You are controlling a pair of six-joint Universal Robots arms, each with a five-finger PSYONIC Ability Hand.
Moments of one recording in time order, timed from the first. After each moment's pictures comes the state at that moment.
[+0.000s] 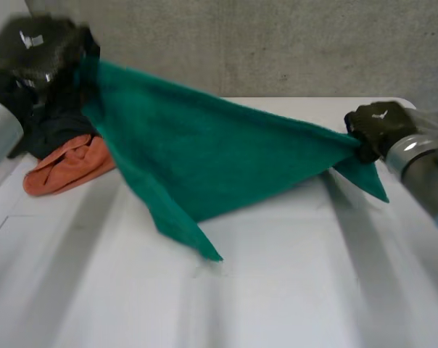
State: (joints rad) left arm 4.52 -1.51 -1.58 3.26 -1.27 3.38; right arm 1.79 -1.16 1.34 0.02 1.43 2.68; left_hand 1.15 1.19 1.19 1.20 0.99; right_hand 1.12 1.17 1.18 1.19 0.99
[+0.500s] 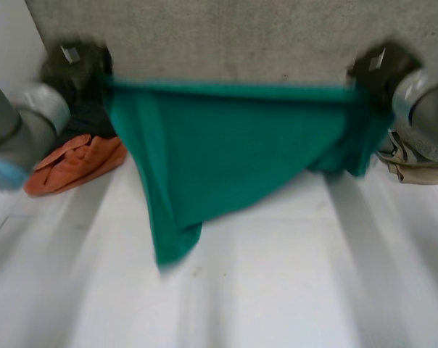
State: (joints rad) left arm 4.53 -2.07 -1.09 3.40 -1.31 3.36; right arm 1.82 -1.02 0.82 0.23 1.43 2.28; left_hand 1.15 1.20 1.19 1.20 1.00; right_hand 1.12 1.17 1.18 1.19 1.00
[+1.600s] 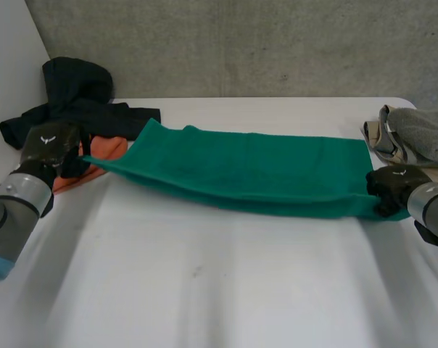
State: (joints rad) left arm 4.68 -1.91 -1.81 3.71 -1.28 3.27; right arm 1.64 -1.05 1.47 0.12 1.39 2.73; left_hand 1.15 1.20 1.19 1.20 1.00; right_hand 1.13 1.17 1.18 1.19 0.99
